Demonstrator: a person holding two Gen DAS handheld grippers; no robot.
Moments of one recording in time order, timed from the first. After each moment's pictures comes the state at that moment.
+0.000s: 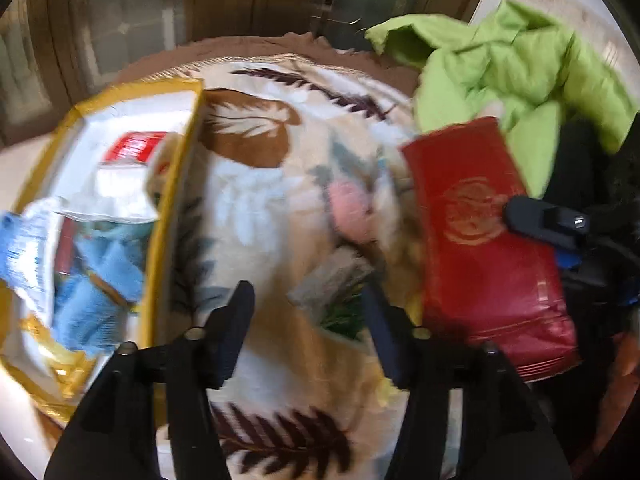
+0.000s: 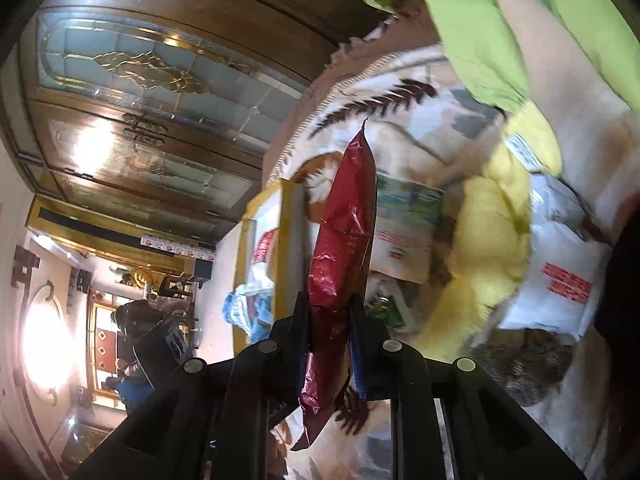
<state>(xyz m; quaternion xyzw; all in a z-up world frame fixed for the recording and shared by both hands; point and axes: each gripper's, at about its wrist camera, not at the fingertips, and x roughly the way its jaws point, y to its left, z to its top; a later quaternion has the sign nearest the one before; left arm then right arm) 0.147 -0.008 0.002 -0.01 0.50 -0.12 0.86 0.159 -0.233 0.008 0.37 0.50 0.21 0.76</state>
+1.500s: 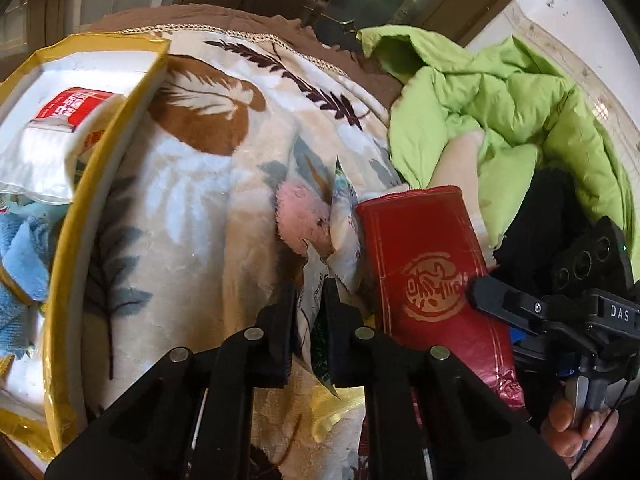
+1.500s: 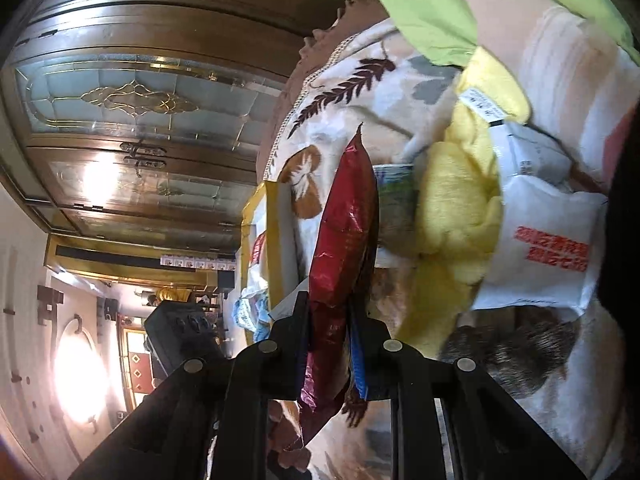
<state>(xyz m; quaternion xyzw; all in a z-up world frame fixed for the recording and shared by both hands) 0.172 -0.008 -0.013 -0.16 0.51 -0.19 0.82 0.155 -0.251 -0.023 0.44 0.50 0.21 0.71</state>
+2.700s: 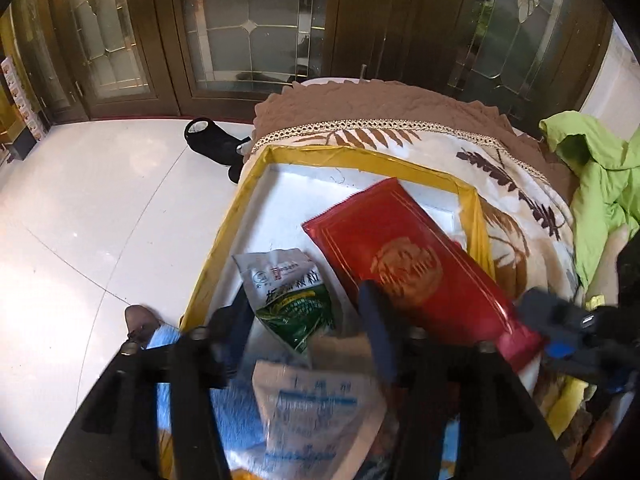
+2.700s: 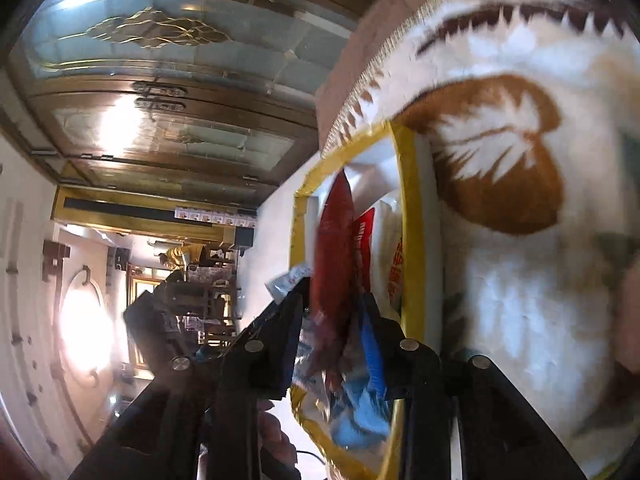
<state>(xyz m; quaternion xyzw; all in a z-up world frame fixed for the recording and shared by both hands) 0.248 0.163 0.006 -0.06 0.48 0.03 0.87 0.281 -0.056 -0.026 0.39 0.52 0.30 0.69</state>
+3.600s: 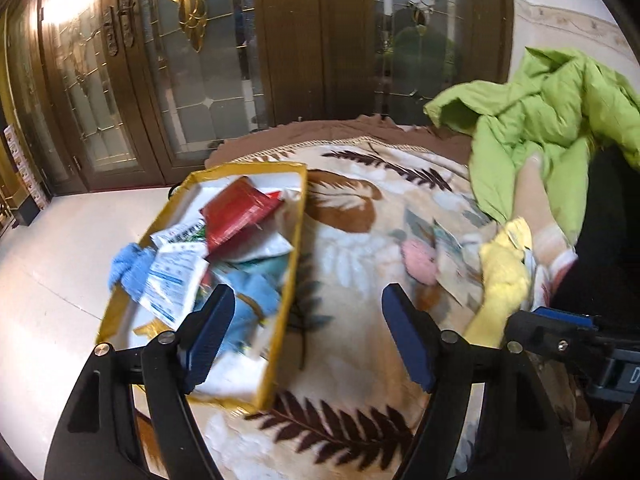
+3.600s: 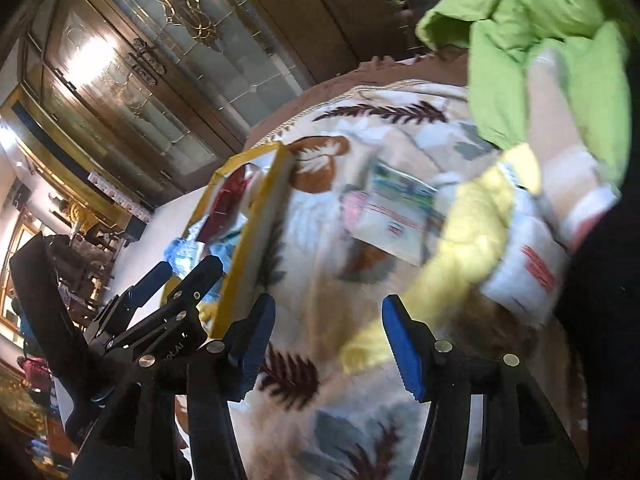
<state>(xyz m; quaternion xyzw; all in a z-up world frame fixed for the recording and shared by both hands) 0.102 0.014 0.047 0.02 0.38 0.00 0.93 0.097 -0.179 0.031 0.17 0.47 0.17 0.85</state>
